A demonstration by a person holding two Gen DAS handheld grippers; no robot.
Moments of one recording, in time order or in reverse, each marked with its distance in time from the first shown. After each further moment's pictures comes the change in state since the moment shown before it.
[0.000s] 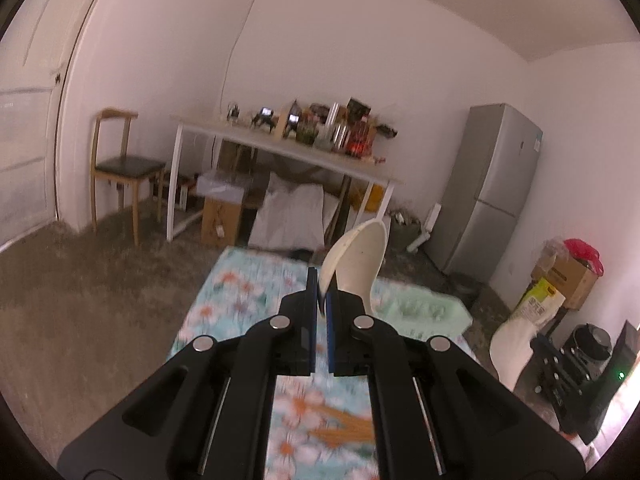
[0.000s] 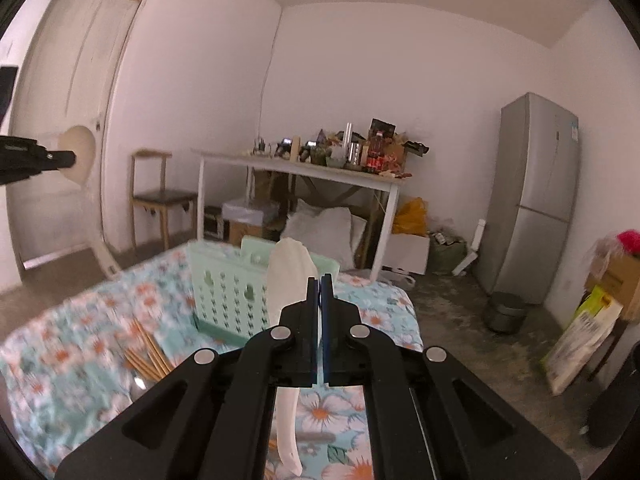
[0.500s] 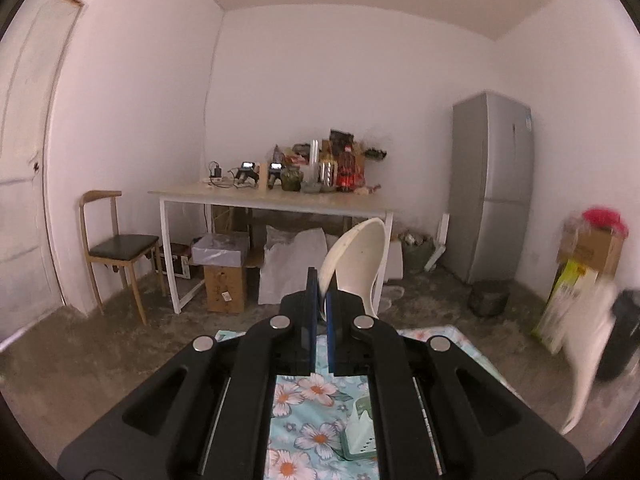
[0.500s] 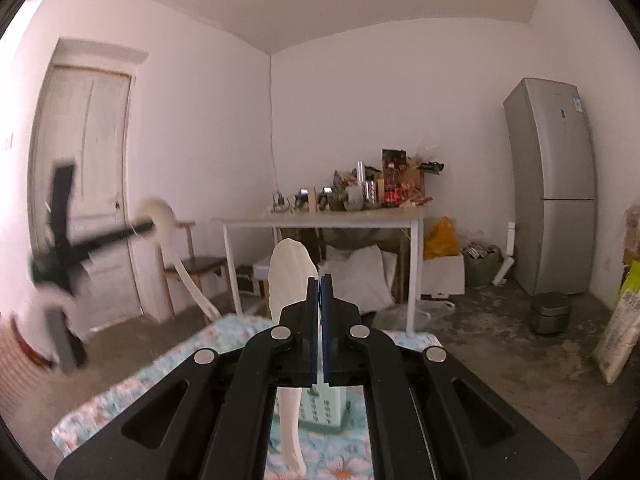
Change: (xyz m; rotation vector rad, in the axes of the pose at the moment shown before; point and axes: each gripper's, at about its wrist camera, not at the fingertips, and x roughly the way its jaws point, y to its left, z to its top) left arm 0.088 -0.077 0.042 0.236 -0.107 0.048; right arm -0.005 -0.056 0.062 0.185 -0.156 0.138
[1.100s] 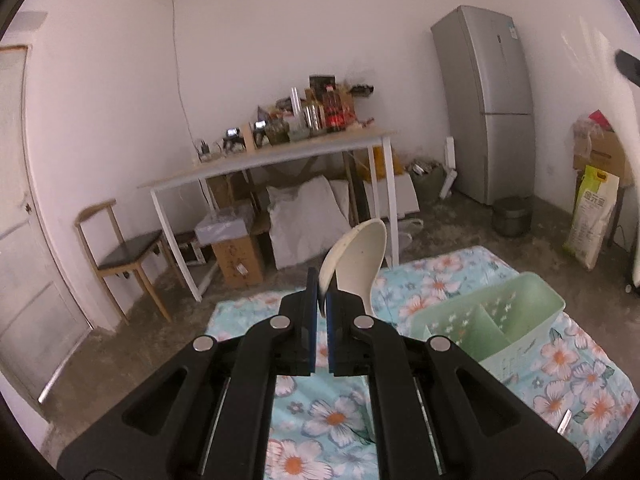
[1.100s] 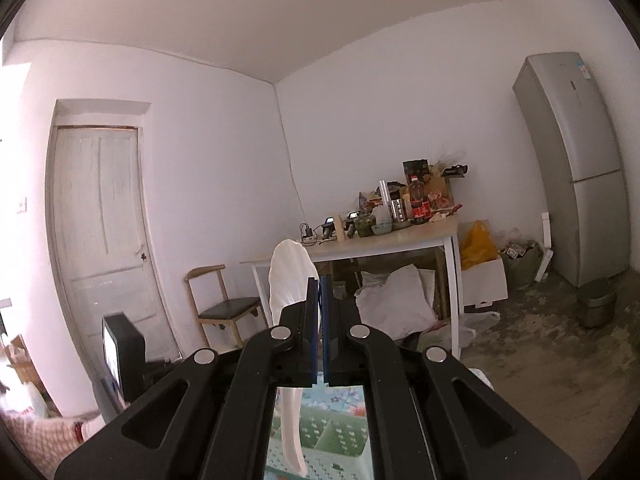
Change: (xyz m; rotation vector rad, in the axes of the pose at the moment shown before) left arm 0.080 -0.041 -0.057 0.203 0.187 0.039; right arm 0.070 -0.037 0.029 0.150 -0.056 0.123
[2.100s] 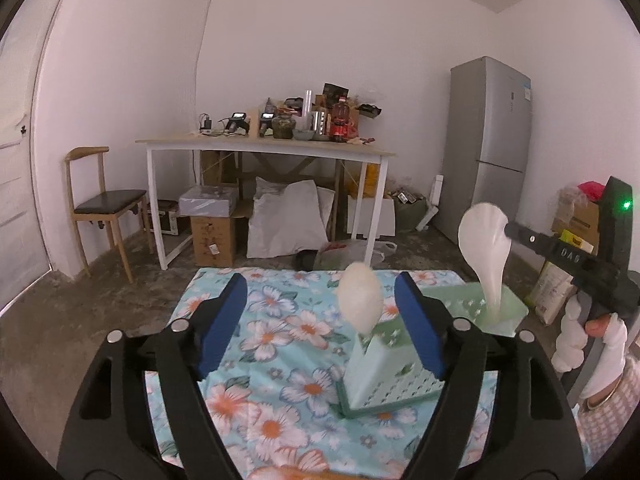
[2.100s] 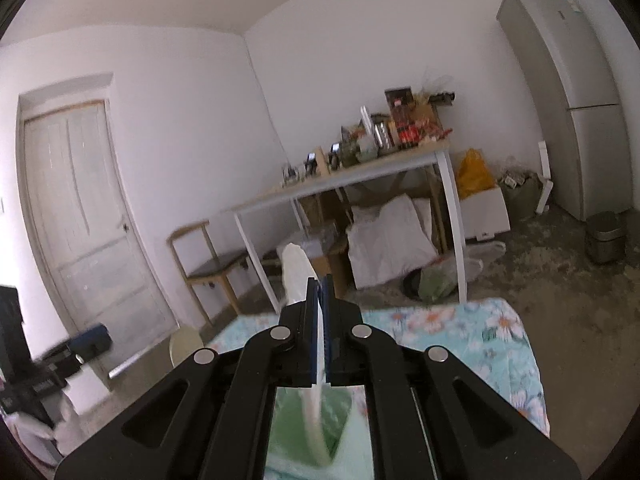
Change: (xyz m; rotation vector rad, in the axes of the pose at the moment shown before) left arm -0.042 0.049 -0.050 -0.233 -0.054 -0.097; right arm 0.100 -0.038 -0.087 0.064 0.233 -0.048
